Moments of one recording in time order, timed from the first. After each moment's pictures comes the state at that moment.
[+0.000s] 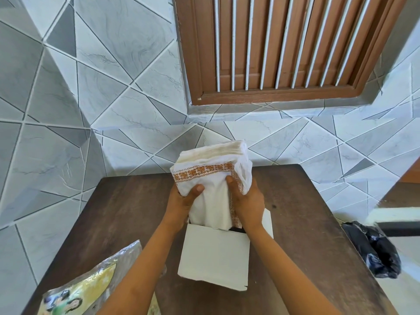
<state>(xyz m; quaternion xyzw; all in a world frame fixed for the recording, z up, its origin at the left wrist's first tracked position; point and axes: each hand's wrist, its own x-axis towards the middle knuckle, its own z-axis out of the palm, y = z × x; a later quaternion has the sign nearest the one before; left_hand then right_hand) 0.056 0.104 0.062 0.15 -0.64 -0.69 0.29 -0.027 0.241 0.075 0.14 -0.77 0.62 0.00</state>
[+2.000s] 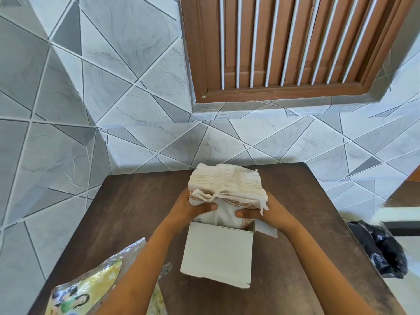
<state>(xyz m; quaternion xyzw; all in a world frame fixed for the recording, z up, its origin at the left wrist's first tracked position) 0.064 0.096 0.056 0.14 -0.80 -0.57 0.14 -0.047 0.290 0.084 0.38 -0.71 0.53 -0.27</state>
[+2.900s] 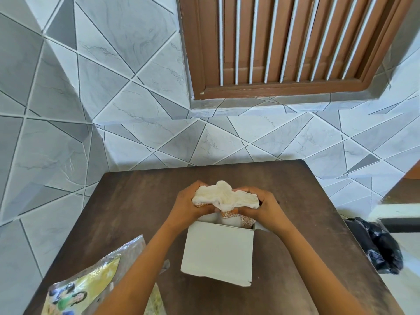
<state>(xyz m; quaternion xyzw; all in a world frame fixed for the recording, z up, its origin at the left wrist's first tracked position) 0.069 0.108 0.058 0.14 -0.84 -0.48 0.19 -0.048 0.289 0.064 0.40 -0.74 0.53 -0.15</state>
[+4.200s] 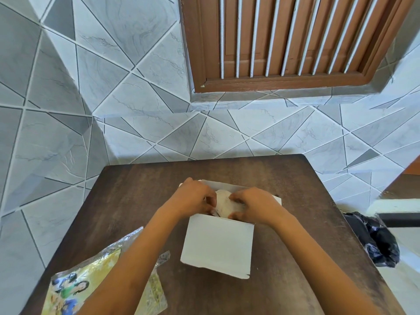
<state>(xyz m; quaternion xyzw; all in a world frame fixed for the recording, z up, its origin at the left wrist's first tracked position) 0.062 0.115 0.095 0.07 -0.99 -0.11 -0.04 -0.037 0.274 0.080 0.50 -0.86 0.09 -0.12</state>
